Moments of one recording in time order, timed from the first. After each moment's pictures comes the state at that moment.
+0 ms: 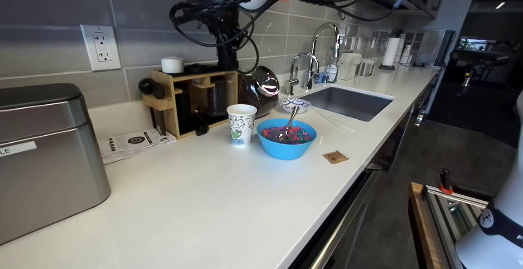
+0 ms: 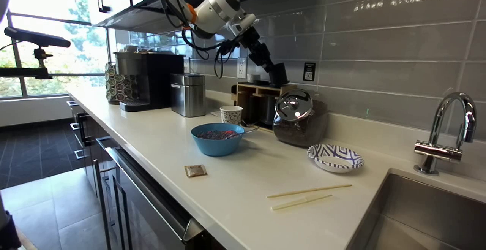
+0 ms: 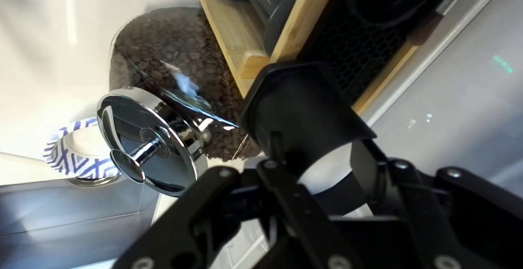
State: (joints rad) arm 0.06 0.35 -0.12 -1.52 -0.65 2.23 1.82
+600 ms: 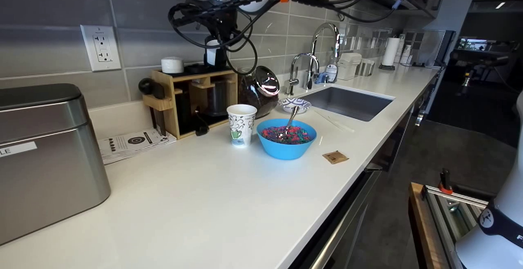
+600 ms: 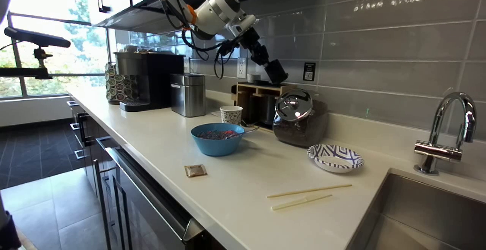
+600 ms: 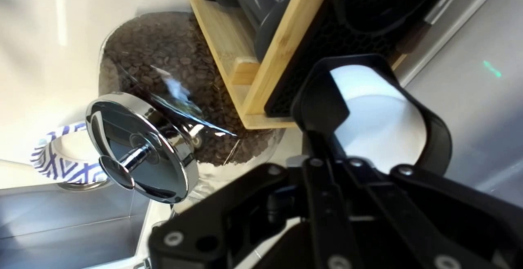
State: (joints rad) arm 0.06 0.36 -0.12 -1.52 -0.65 2.26 1.82
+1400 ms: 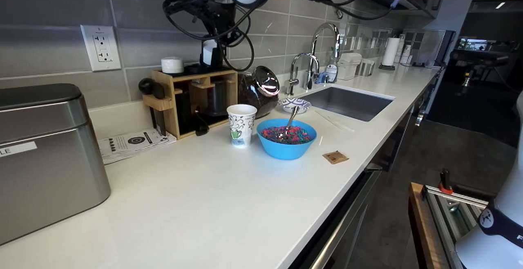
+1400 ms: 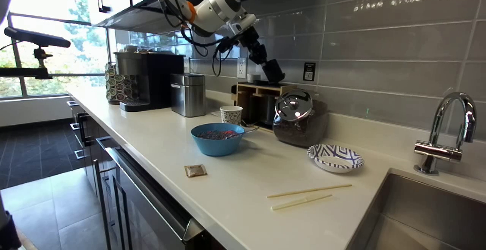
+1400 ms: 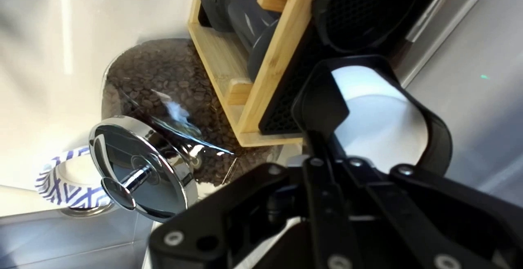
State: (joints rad) arm 0.06 0.36 -0.12 -1.50 -0.55 2.26 1.78
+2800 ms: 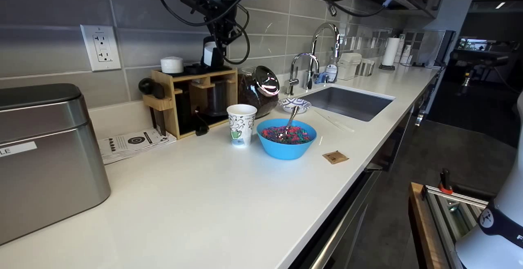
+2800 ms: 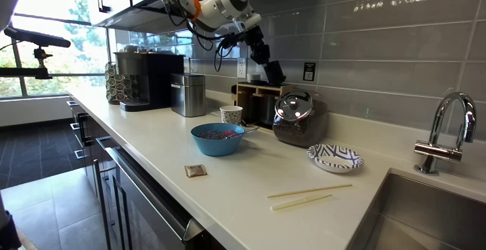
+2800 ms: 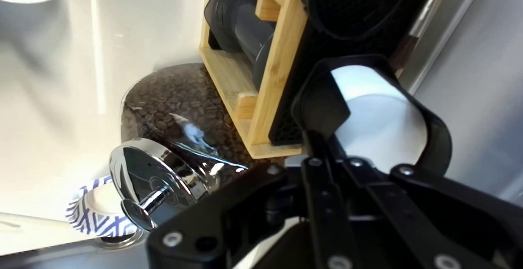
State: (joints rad) arm 0.05 0.40 -0.14 -1.42 -0.39 2.19 1.75
